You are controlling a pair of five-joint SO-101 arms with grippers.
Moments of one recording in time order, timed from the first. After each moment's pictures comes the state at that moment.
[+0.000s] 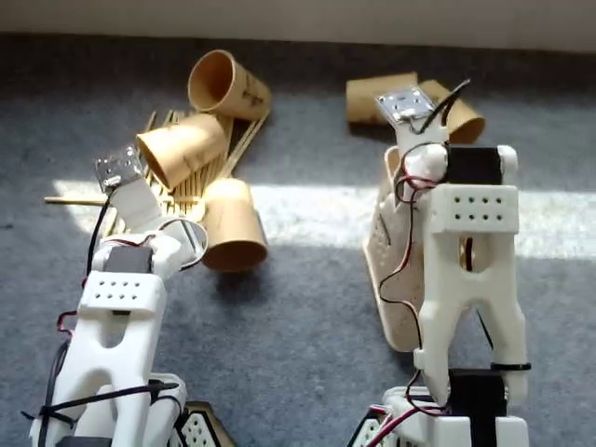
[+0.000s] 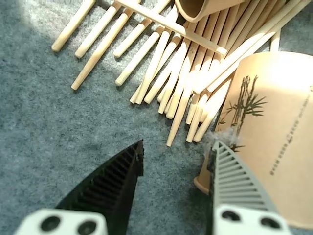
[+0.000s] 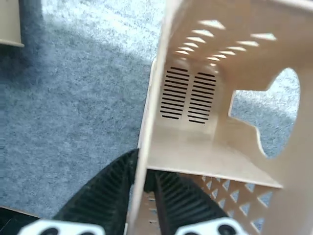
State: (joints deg) left arm -5.2 -39.1 58.5 45.1 -7.7; right arm -4.4 -4.7 0.7 99.4 20.0
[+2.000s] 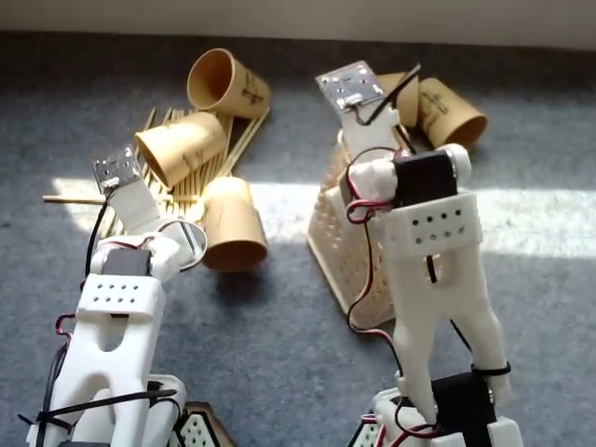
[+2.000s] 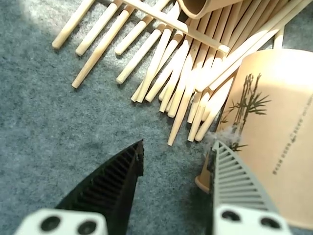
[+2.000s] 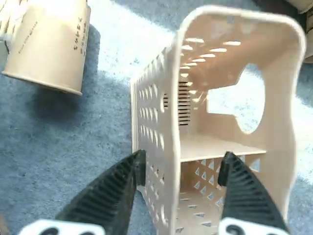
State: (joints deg) left arm -5.2 -39.1 58.8 45.1 -7.7; right arm -19.7 -14.7 -12.0 98.3 11.1
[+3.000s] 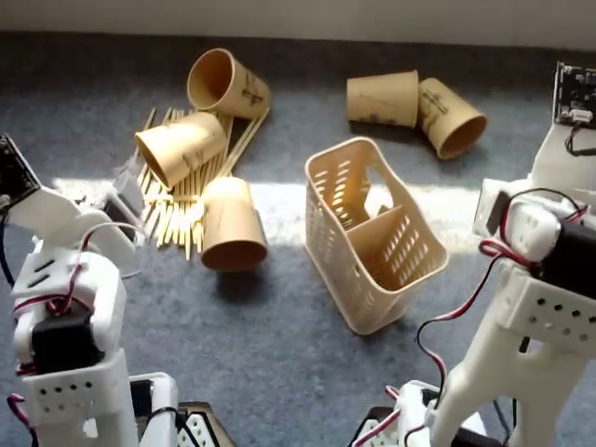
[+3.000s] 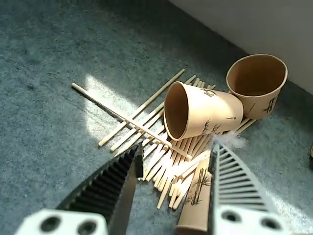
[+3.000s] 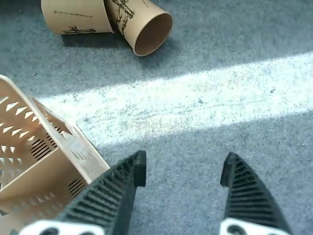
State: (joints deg) left arm -14.8 -70.2 45.6 60.5 -10.4; right arm 14.4 -33.6 -2.8 93.7 8.8
